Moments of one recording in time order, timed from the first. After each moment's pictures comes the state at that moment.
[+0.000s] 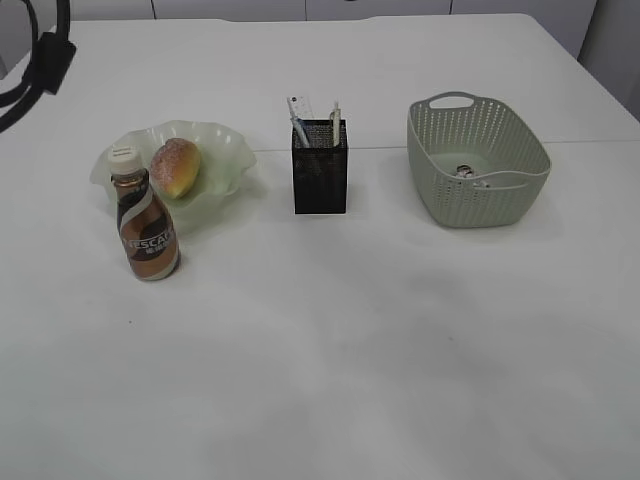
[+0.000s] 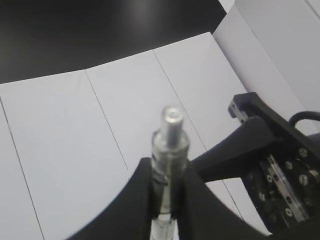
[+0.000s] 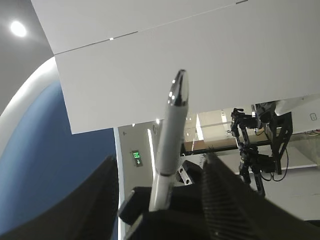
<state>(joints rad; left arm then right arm) -0.52 1.45 -0.88 -0.01 -1.11 0.51 0.35 2.24 -2.28 1.75 1.21 0.23</state>
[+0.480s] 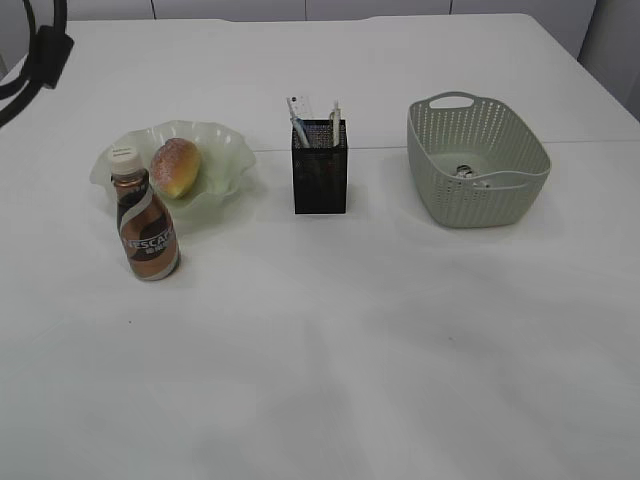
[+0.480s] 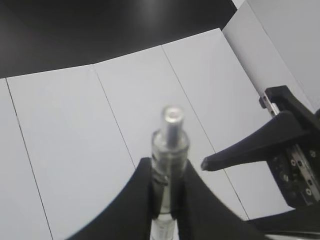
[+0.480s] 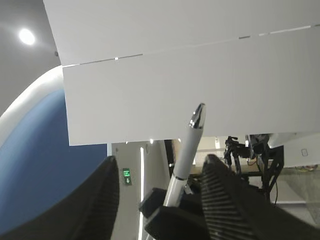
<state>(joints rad) -0.52 1.45 -0.88 -0.04 -1.11 0.52 0.28 2.24 -2.28 1.75 1.21 0.15</state>
